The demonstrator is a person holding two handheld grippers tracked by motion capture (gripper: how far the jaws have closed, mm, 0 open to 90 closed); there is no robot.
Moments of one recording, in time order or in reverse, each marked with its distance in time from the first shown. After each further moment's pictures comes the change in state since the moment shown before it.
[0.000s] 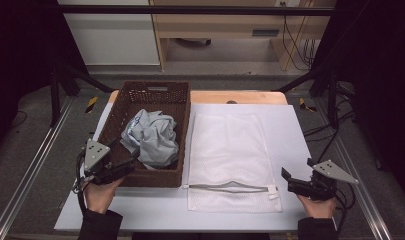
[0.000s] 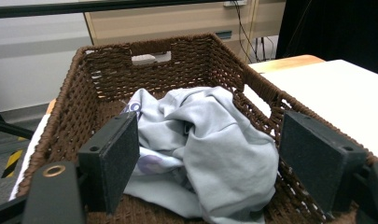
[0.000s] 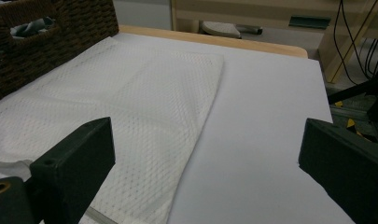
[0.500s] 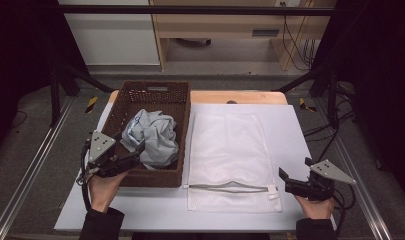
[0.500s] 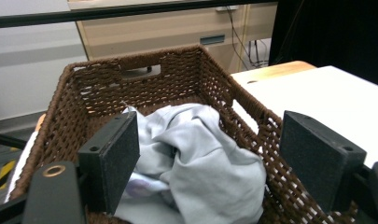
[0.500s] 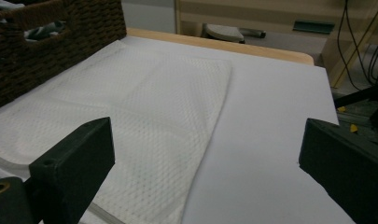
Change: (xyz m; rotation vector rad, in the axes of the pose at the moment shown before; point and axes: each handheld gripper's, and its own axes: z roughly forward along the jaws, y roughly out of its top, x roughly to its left) left arm -0.008 0.025 0.006 -0.012 -0.030 0.016; right arm 0.011 0.006 -0.002 -0.006 0.012 -0.013
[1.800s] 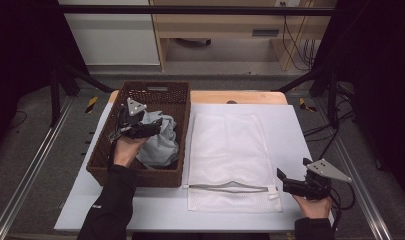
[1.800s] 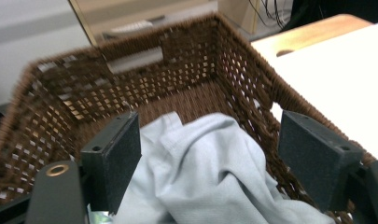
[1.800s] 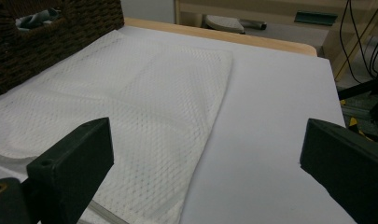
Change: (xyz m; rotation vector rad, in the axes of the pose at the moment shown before) left arm 0.012 0.022 0.120 0.240 0.043 0.082; right arm 0.000 -0.003 0.007 0.033 -0.007 -0.008
